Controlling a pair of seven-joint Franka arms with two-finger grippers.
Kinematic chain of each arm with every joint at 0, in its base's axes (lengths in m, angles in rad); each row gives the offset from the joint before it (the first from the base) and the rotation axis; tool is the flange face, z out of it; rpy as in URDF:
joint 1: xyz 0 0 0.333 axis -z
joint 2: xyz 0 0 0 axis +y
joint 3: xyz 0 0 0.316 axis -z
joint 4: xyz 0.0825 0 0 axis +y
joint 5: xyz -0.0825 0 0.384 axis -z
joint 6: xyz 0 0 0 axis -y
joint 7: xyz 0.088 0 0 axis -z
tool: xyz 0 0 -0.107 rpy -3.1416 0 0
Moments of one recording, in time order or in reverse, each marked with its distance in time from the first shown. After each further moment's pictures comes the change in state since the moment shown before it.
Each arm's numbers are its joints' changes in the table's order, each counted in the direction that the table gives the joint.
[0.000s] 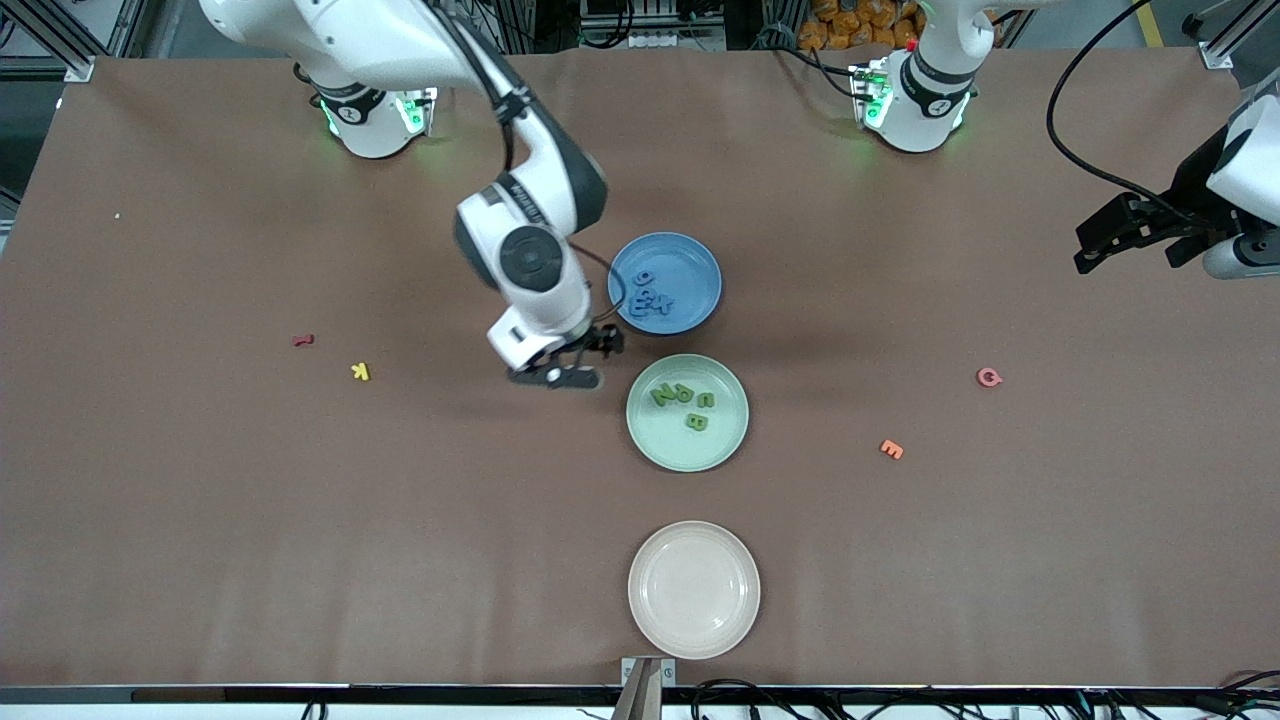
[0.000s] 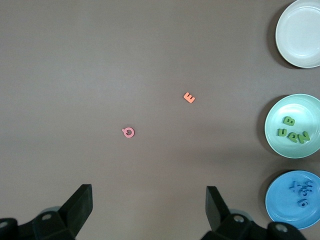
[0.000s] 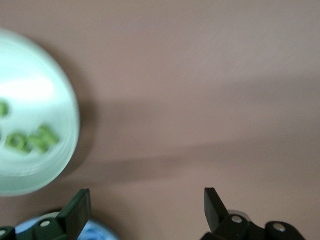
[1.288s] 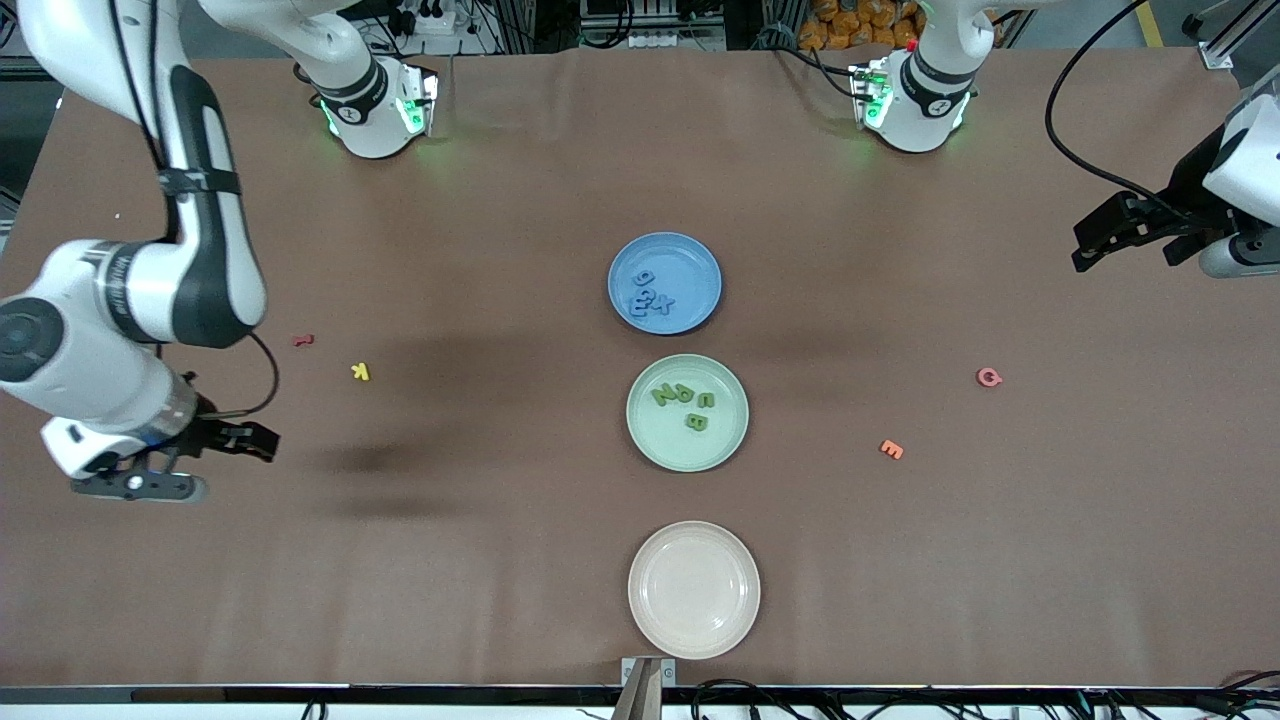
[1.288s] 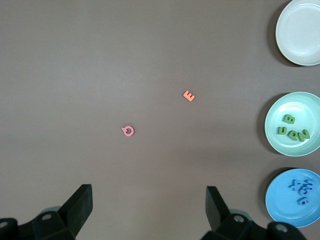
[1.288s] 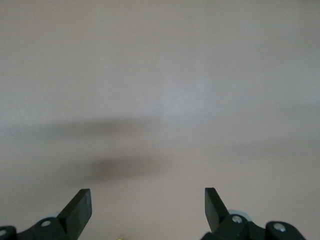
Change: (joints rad) left arm 0.001 -0.001 0.002 0.002 0.000 -0.005 0.000; right arm 0.393 -0.114 0.288 -0.015 0.048 -0.013 -0.661
